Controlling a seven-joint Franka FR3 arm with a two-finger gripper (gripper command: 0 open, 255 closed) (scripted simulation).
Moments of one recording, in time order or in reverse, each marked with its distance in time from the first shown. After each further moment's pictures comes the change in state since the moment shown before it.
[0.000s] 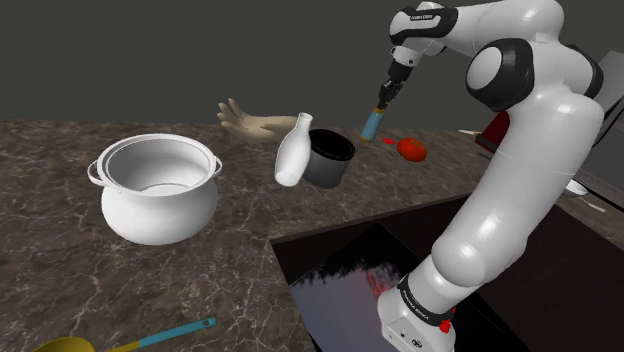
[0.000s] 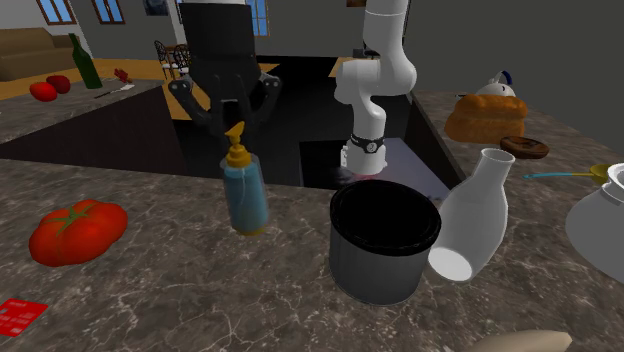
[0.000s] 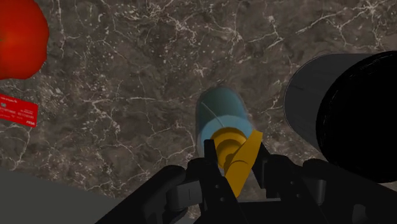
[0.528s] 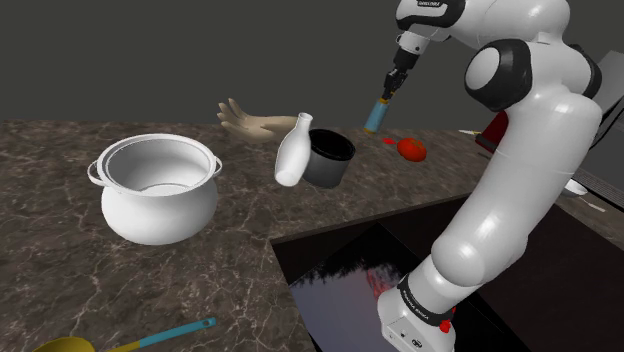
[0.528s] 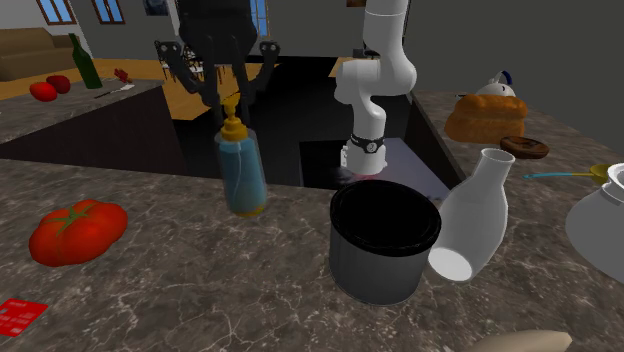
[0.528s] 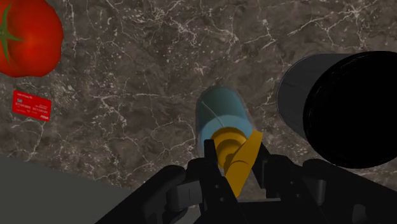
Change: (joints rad) arm -0.008 0.009 -0.003 0.116 0.003 -0.108 0.000
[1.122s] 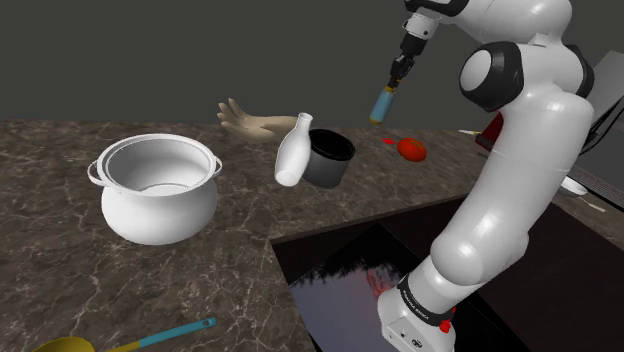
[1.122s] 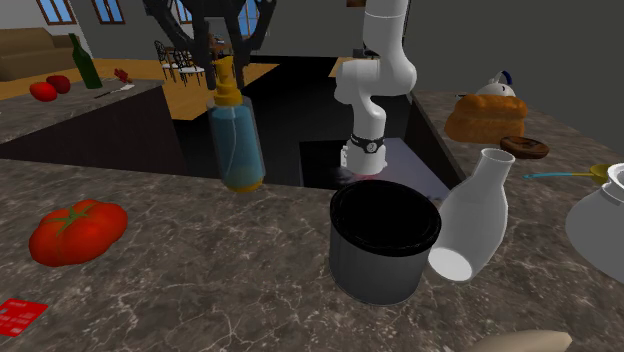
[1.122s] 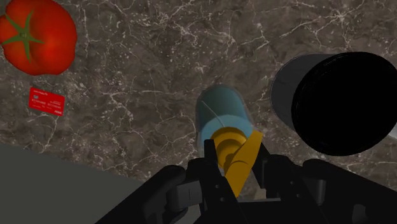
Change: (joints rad) arm -0.021 0.034 -0.004 0.167 0.015 -0.136 -0.006
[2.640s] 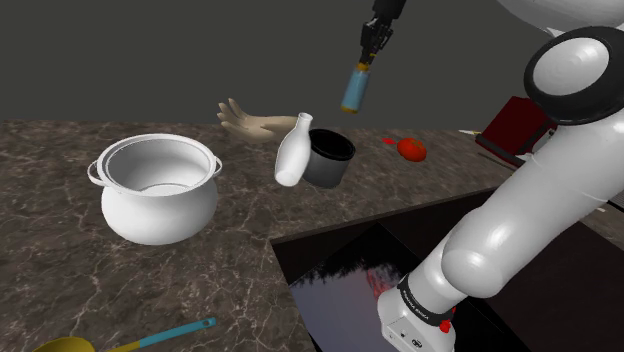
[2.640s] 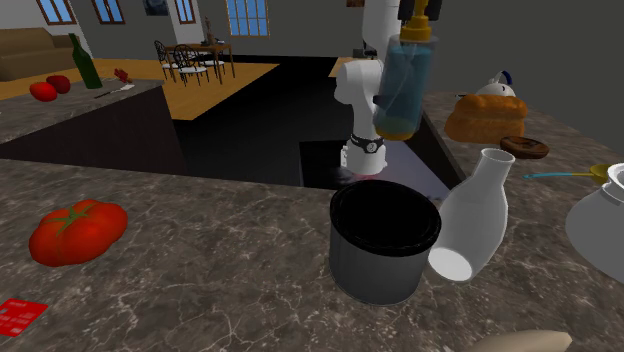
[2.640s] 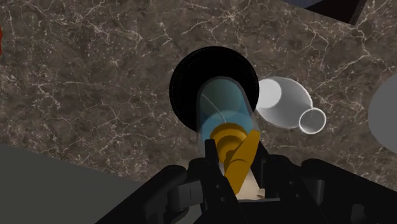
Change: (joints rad) arm 0.283 -0.300 0.183 -0.167 -0.138 -0.108 0.443
